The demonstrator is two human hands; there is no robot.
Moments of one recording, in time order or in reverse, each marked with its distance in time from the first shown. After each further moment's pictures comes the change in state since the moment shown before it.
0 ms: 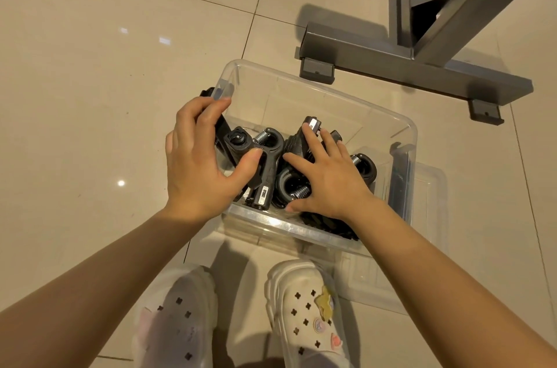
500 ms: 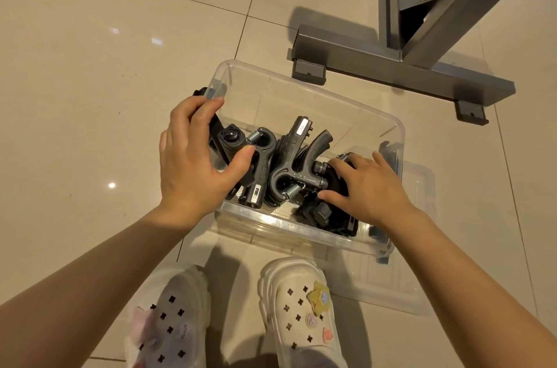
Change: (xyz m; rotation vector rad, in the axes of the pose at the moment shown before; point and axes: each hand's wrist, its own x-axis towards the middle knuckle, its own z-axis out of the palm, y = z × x) left_hand -0.001 -0.003 0.002 0.016 0.017 0.031; right_hand -0.044 0.041 -0.004 -0.048 -0.042 0.208
